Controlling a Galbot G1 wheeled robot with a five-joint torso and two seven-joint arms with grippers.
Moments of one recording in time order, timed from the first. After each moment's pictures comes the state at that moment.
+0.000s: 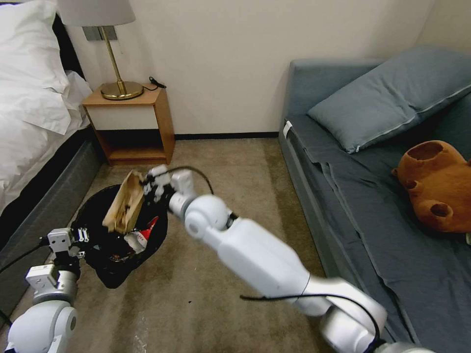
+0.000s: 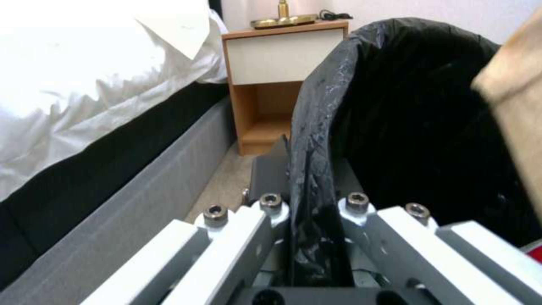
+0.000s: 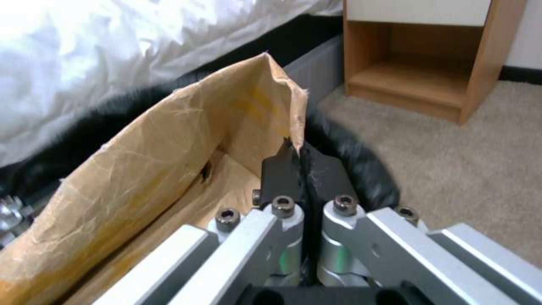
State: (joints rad) left arm 1.50 -1.19 -0.86 -1.91 -0.35 0.03 -0.08; right arm -0.45 1.60 -0.44 1.42 0.72 -0.43 0.18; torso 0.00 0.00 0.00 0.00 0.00
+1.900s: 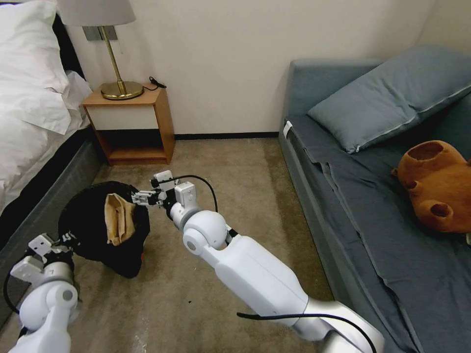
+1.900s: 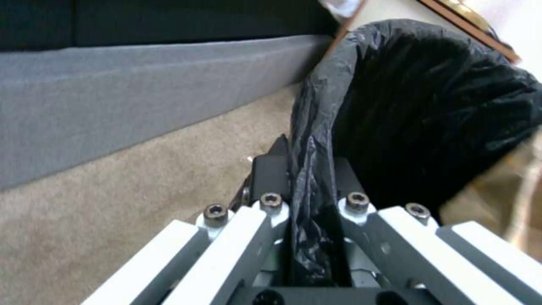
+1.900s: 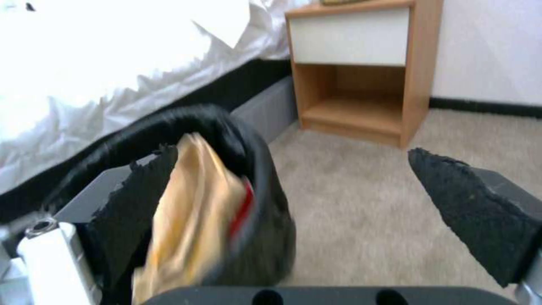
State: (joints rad) left arm 1.24 -1.22 -0.91 -1.66 -0.91 0.15 -0.33; right arm -0.59 1.61 -0.36 1.51 0.56 -0.35 0.26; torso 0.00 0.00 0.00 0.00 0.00
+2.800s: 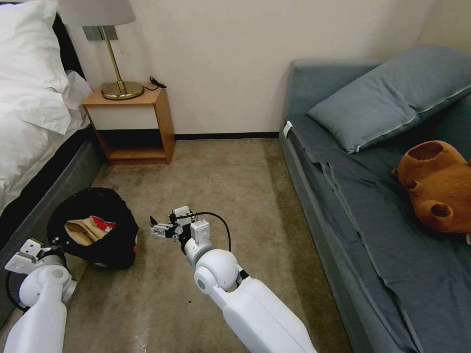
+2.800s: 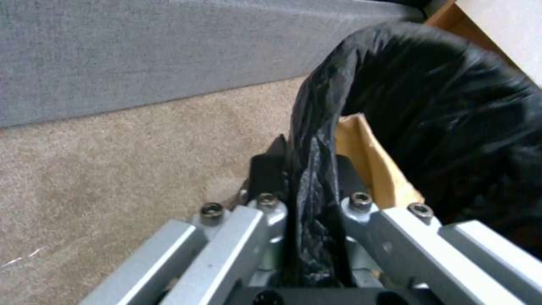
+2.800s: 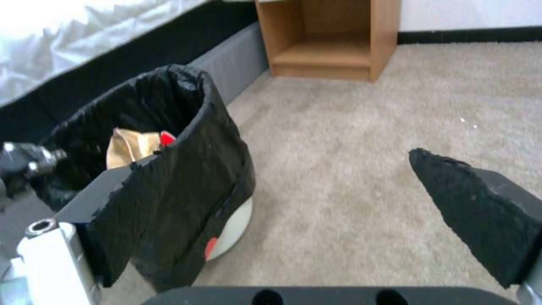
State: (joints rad) left arm 1.08 -1.17 -0.89 -1.37 -1.02 0.16 -0.39; right arm -0.87 1.61 -0.27 1.56 0.38 -0.34 0.24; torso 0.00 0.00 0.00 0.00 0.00
